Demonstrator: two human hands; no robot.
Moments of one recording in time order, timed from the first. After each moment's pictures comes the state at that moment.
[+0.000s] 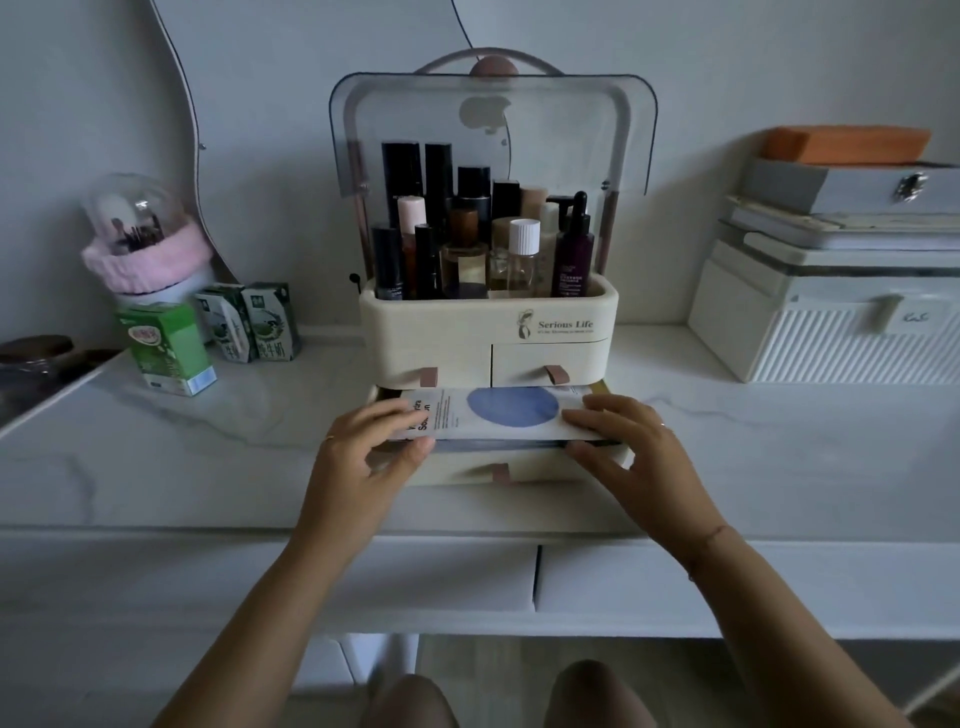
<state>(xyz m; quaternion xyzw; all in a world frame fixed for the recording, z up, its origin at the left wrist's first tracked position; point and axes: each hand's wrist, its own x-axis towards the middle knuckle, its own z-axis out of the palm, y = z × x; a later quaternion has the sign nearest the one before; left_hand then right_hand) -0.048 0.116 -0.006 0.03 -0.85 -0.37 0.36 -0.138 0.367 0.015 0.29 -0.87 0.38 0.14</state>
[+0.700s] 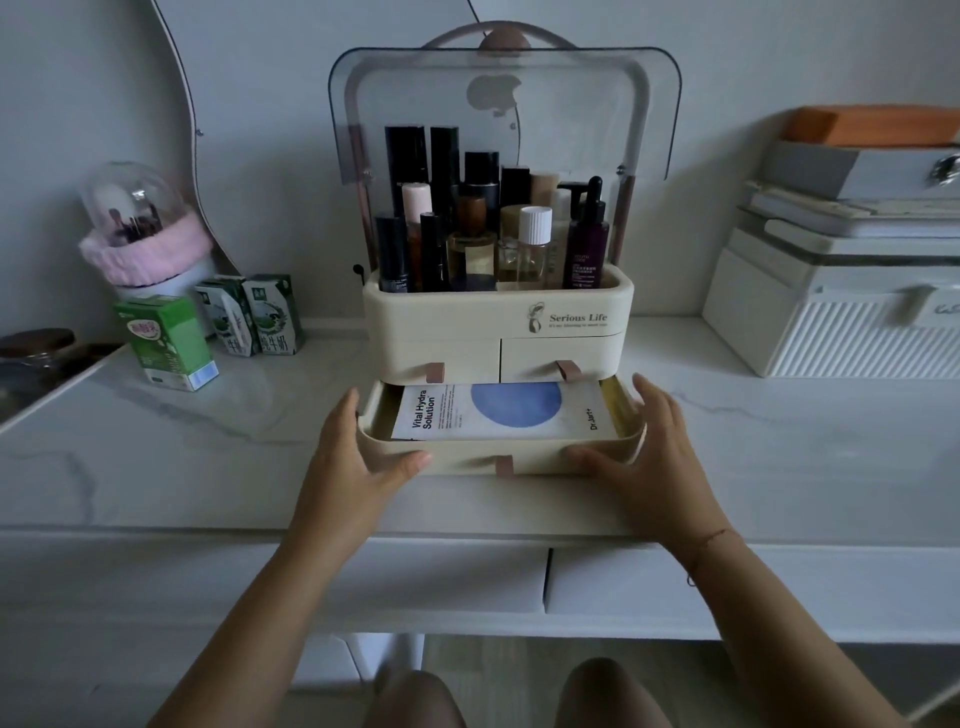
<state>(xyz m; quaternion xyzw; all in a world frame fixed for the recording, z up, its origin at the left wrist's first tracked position) -0.055 0.095 -0.026 0.17 -0.84 -0.43 0.28 -0.149 0.359 -0.001 0.18 -0.87 0.45 0.09</state>
